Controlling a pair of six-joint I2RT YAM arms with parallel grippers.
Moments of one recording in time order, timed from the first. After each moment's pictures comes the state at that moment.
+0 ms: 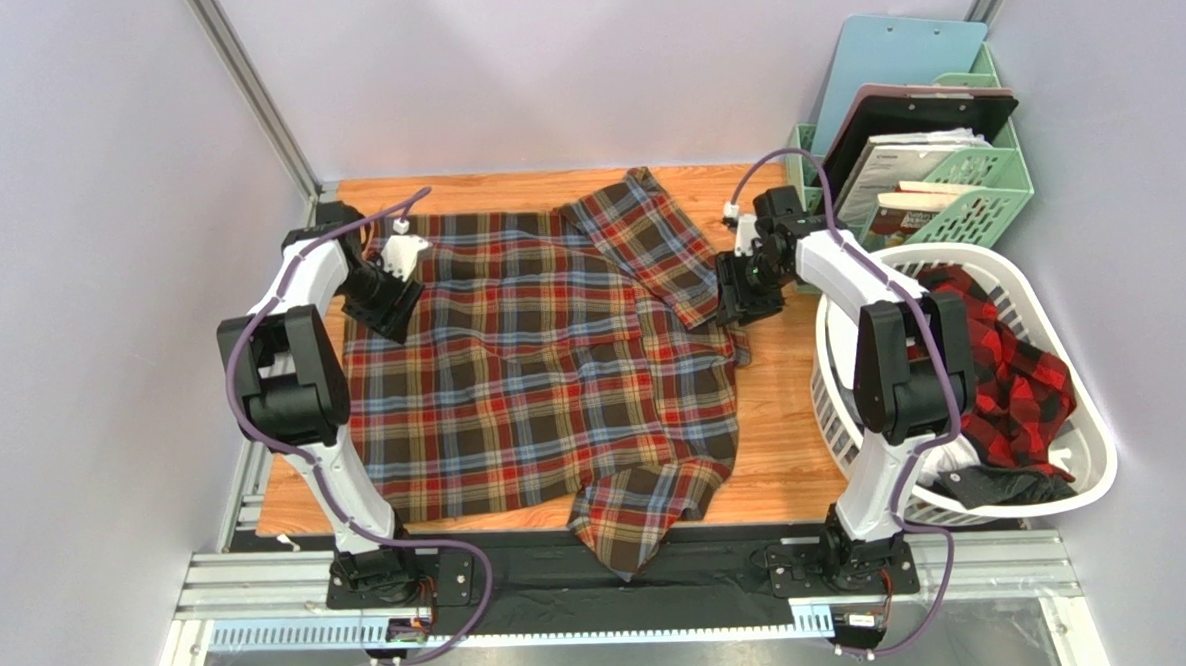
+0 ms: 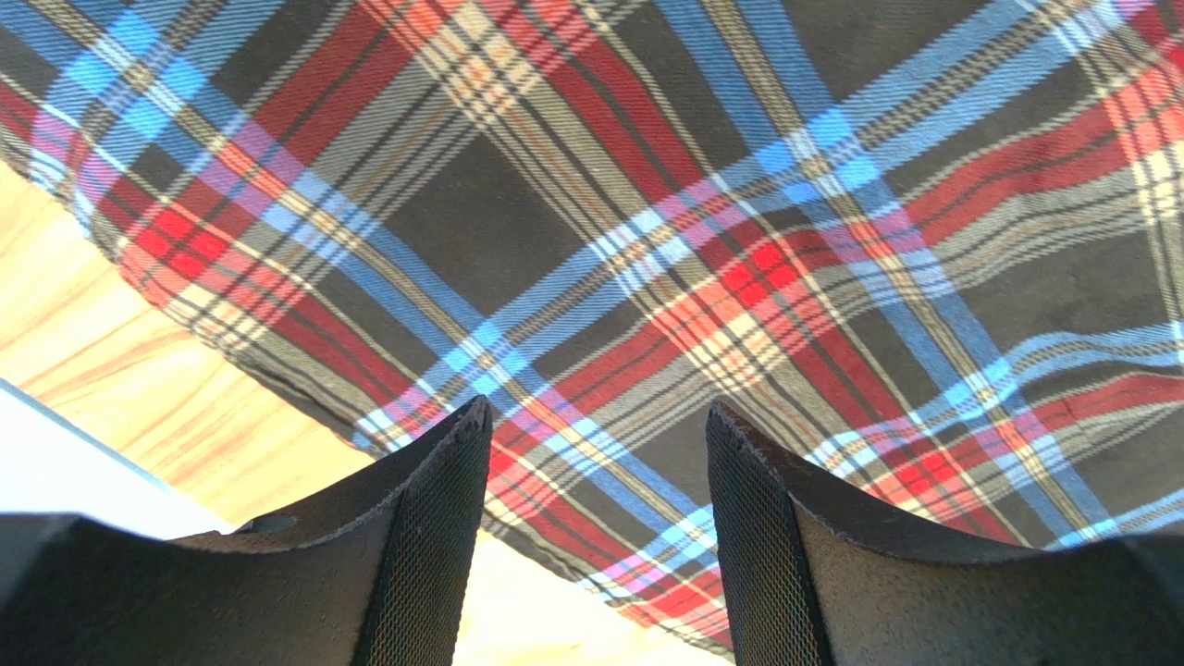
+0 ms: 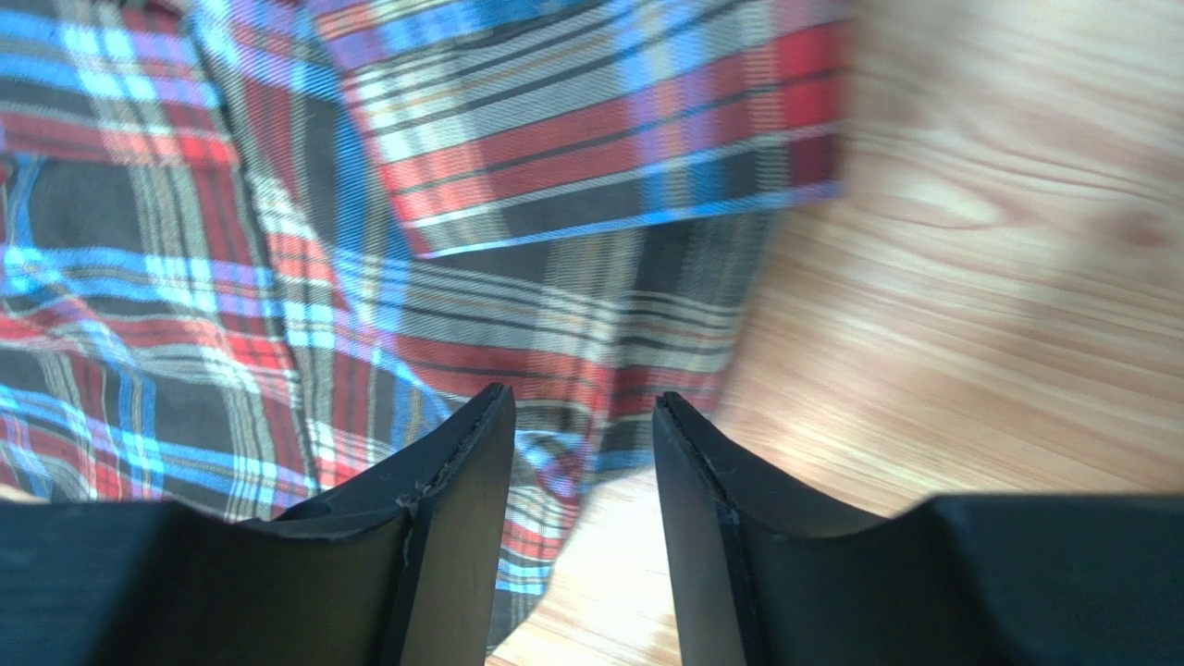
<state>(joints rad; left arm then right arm) 0.16 1.91 1.48 -0.90 0.23 0.74 0.15 1.85 1.39 -0.74 -0.29 0.03</state>
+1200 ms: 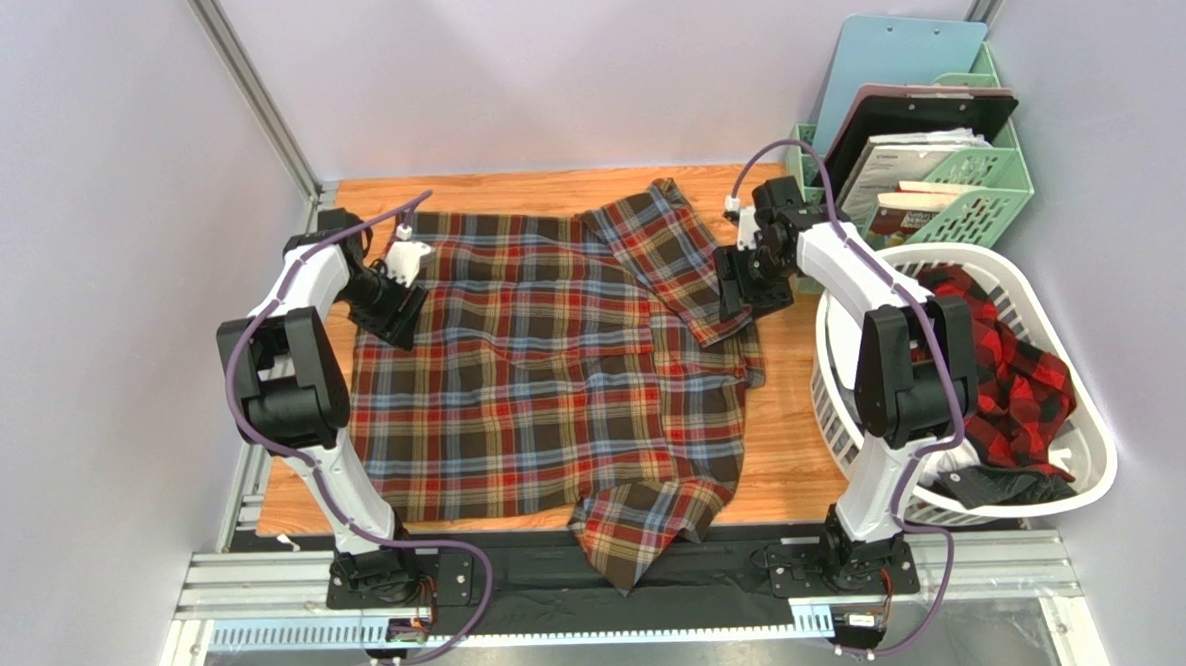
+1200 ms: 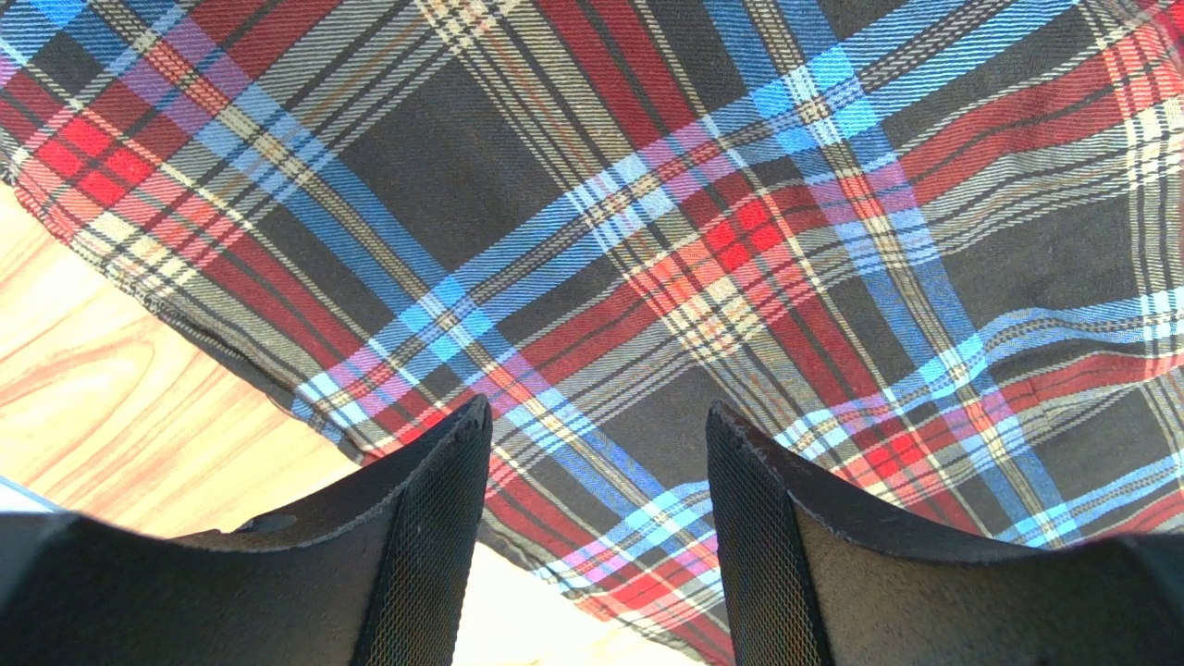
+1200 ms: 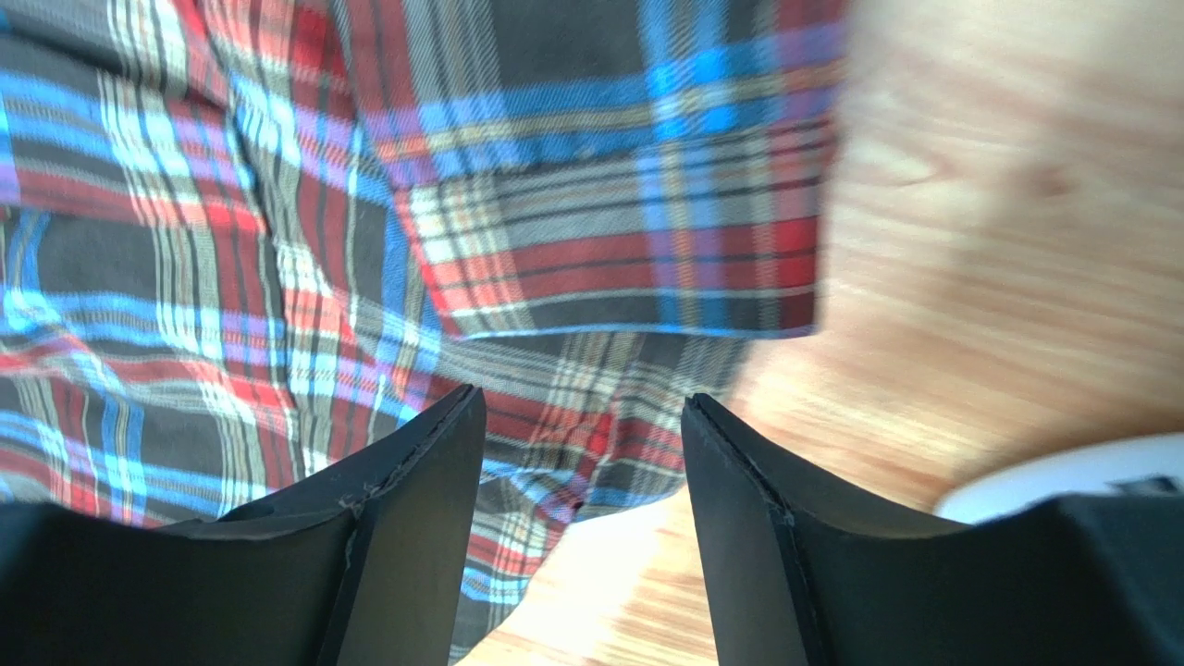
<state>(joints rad) 0.16 1.89 1.43 -0.91 0.29 0.73 0.17 1.83 1.44 -0.83 -0.21 0.01</state>
